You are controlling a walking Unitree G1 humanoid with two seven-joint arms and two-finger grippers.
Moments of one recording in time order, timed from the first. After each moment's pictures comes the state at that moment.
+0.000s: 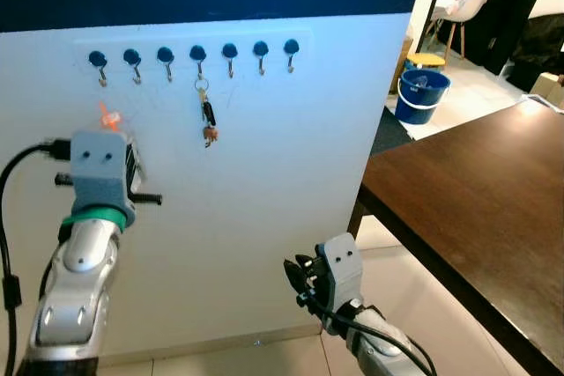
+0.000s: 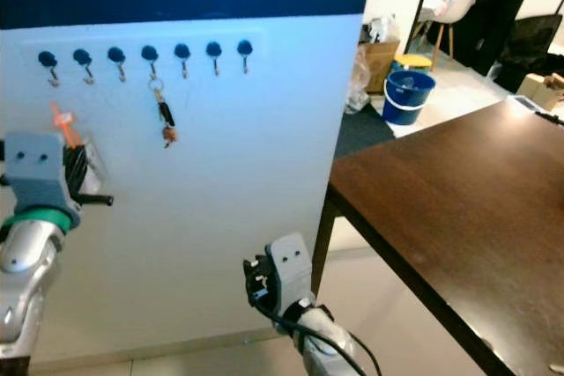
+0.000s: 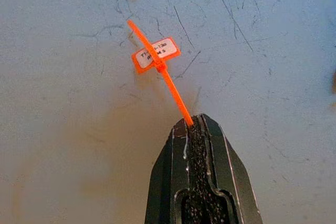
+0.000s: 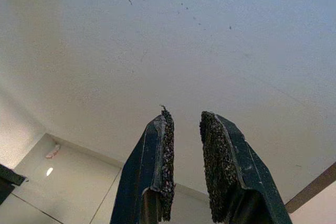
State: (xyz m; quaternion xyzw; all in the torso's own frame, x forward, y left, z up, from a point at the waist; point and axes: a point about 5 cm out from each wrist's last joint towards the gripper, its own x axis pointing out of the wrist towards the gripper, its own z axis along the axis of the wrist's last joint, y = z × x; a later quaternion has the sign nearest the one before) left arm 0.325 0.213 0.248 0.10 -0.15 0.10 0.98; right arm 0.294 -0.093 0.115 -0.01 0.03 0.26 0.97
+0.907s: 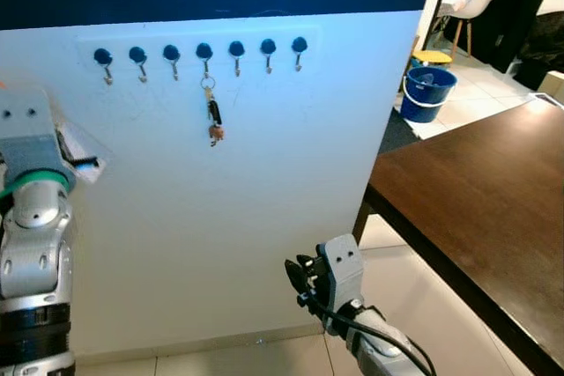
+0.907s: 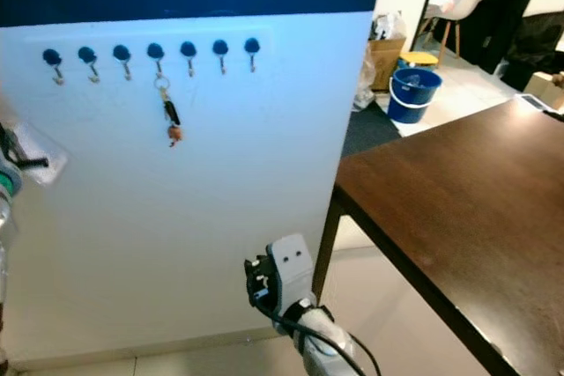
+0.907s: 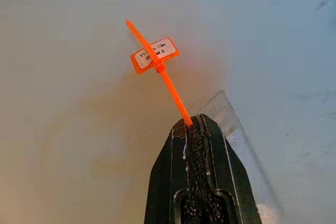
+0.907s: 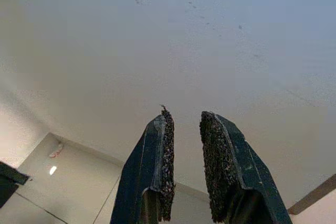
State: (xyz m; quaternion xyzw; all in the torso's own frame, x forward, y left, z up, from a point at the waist) left arm 0.326 0.268 0.291 0.05 -0.19 0.27 0.94; right arm 0.294 -0.091 0.115 -0.01 0.03 0.26 0.97
